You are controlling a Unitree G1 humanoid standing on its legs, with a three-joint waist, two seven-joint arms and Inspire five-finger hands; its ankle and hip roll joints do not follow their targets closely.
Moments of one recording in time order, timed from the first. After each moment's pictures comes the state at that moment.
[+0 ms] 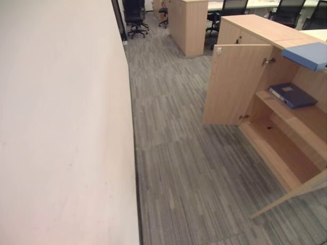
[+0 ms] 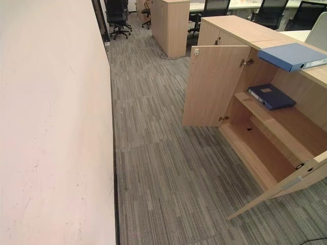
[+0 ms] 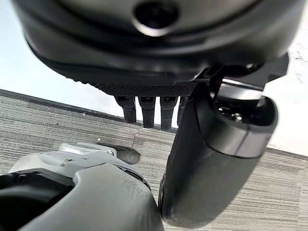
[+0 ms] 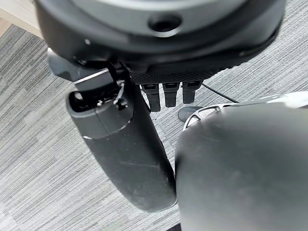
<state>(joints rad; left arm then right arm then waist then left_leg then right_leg) 0.07 0.15 0.08 1.31 -0.39 0.00 -0.06 -0.01 -0.21 0.04 1.34 0.48 0.07 0.10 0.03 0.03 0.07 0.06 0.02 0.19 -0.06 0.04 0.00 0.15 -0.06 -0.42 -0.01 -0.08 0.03</state>
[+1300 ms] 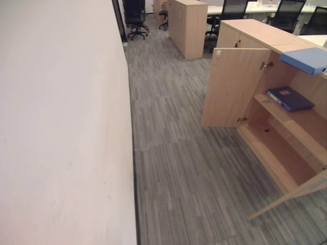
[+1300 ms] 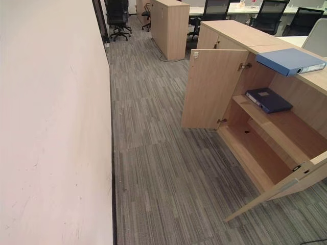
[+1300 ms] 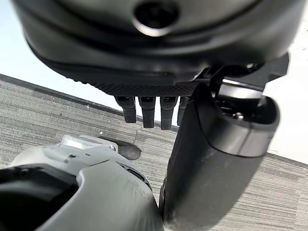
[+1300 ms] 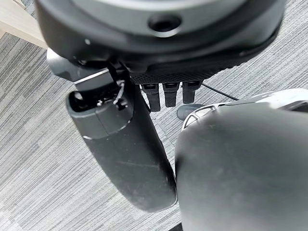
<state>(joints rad) 0.07 0.17 0.08 1.32 -0.45 0.00 -0.06 0.00 -0.21 0.03 1.34 0.51 0.09 0.12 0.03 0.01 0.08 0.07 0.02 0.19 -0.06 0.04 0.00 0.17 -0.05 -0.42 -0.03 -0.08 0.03</state>
